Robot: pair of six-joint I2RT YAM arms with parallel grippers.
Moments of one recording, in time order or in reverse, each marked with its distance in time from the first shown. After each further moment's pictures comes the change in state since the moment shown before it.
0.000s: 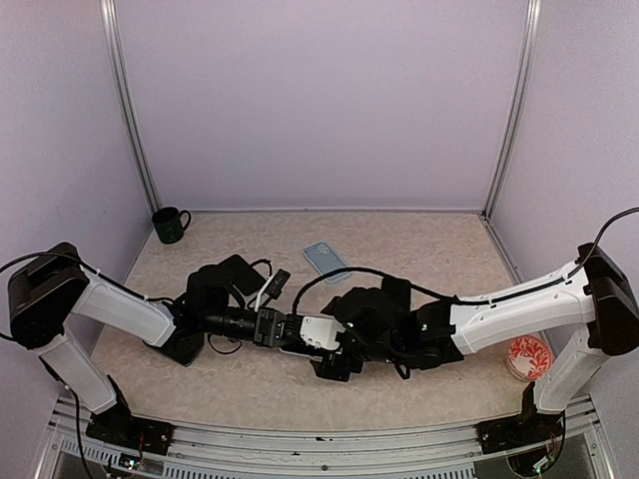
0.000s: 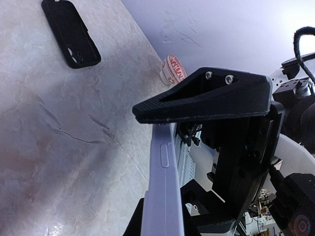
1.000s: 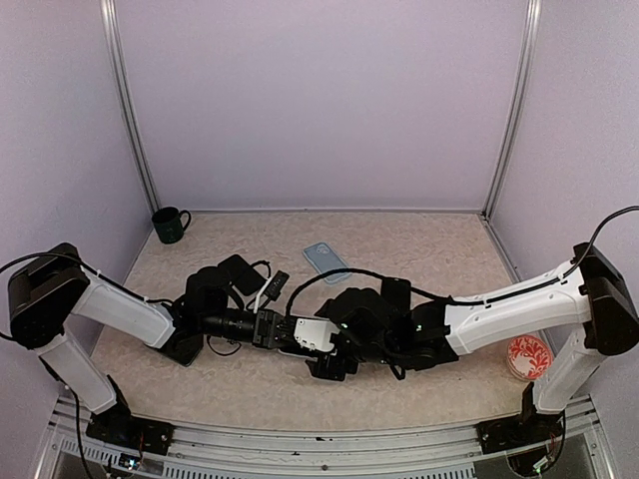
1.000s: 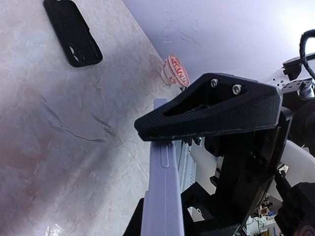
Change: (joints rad) left arm 0.000 0.000 -0.015 0.015 -0.004 -0.001; right arm 0.010 0.031 0.034 -0.001 -0.008 -0.011
